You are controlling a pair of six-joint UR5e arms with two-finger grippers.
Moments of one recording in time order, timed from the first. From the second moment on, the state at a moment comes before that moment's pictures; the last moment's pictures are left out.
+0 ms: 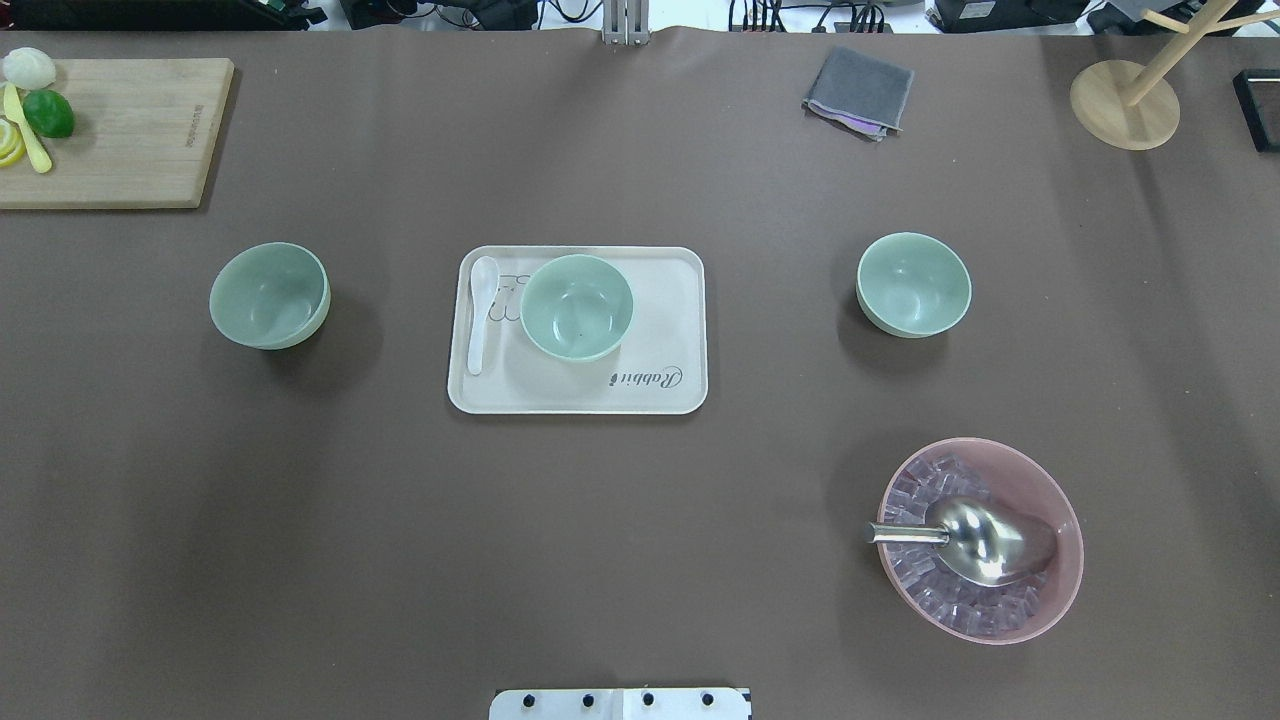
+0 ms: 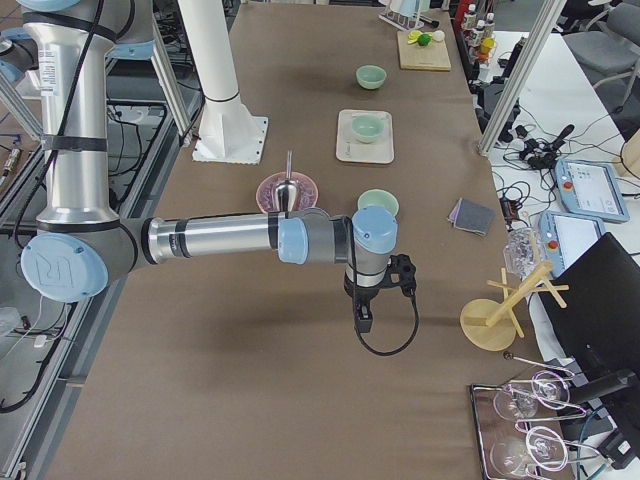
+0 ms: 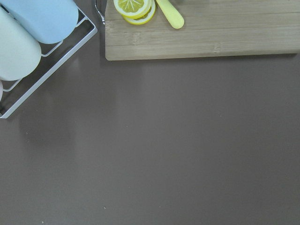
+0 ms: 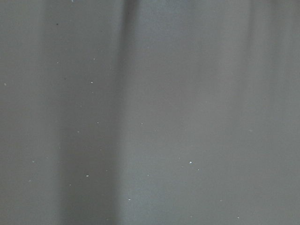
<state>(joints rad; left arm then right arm) -1.53 -1.57 -1.68 -1.63 -2.33 -0.11 1.53 -1.60 1.73 -1.66 2.31 -0.08</state>
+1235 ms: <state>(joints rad) -1.53 -1.52 -1.68 -1.82 -2.37 -0.13 1.51 -1.59 1.75 -1.67 2.31 -0.08</state>
